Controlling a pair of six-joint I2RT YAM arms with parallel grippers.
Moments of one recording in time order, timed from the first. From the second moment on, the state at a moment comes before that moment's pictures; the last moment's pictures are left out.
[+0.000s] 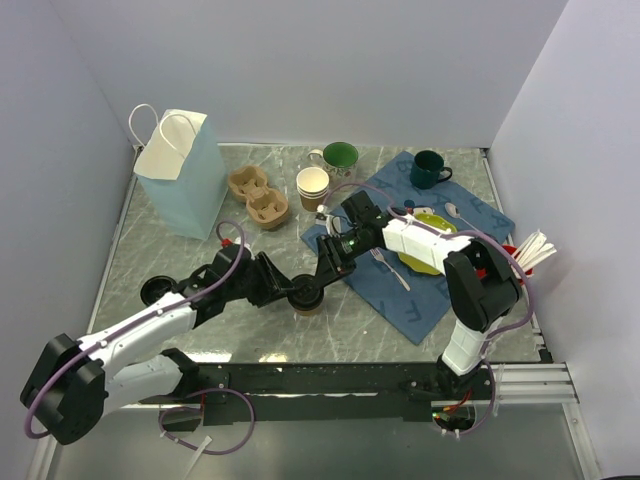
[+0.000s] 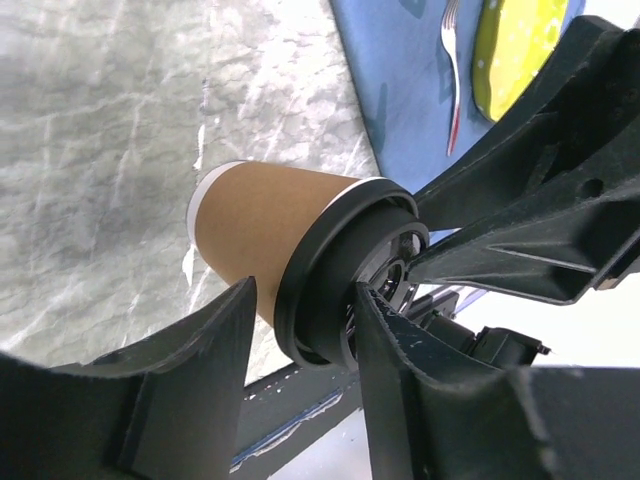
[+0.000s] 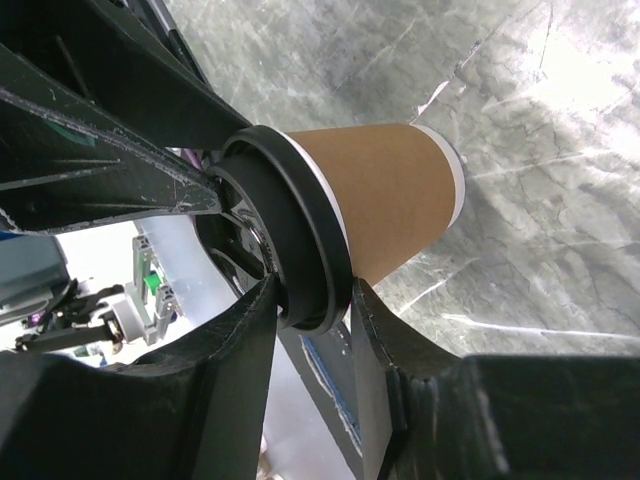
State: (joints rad) left arm -0.64 1.06 0.53 -0.15 0.17 -1.13; right arm 0.57 1.75 1.16 -0.54 -0.84 0.24
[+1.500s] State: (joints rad) left arm -0.66 1.19 0.72 -0.36 0.16 -0.98; right arm 0.58 1.55 1.12 -0.71 -0.66 0.40
